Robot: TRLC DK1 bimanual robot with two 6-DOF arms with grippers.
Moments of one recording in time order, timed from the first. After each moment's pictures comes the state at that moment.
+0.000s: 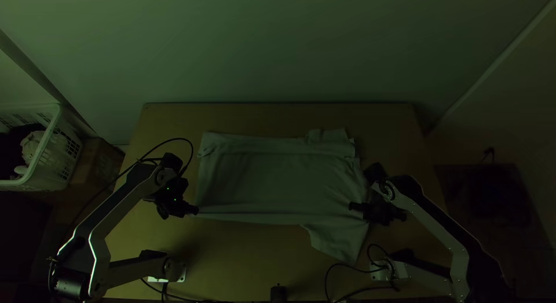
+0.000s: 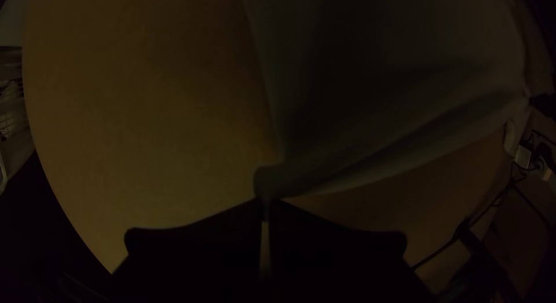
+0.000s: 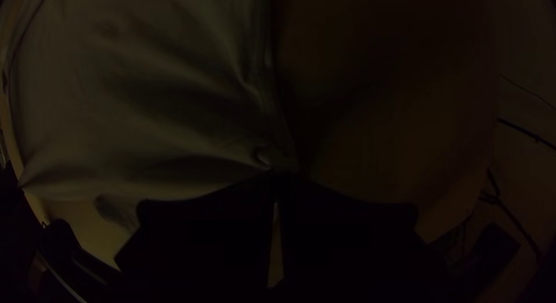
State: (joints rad) left arm -0.11 1.29 0.88 -1.18 -0.01 0.13; right arm 0.34 1.24 0.76 -1.13 -0.01 0.54
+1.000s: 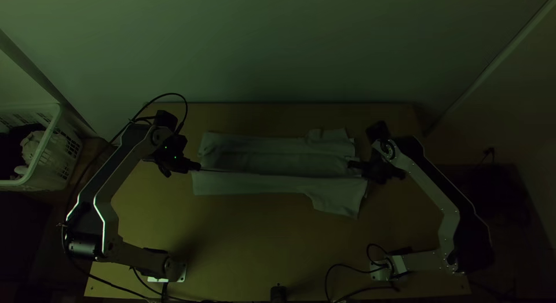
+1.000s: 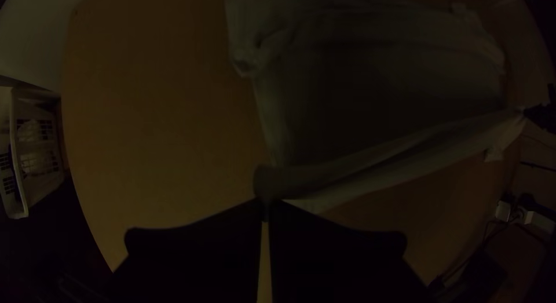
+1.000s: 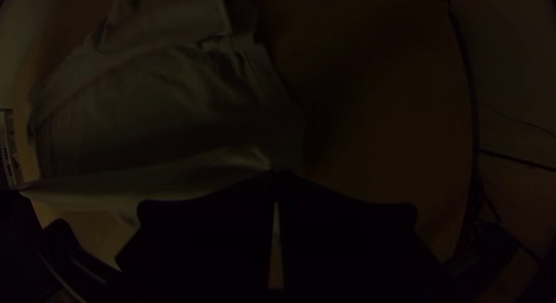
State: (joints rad) left arm -0.07 1.54 1.36 -1.15 0.00 0.14; right arm 0.26 1.51 1.21 -1.11 0.07 0.48
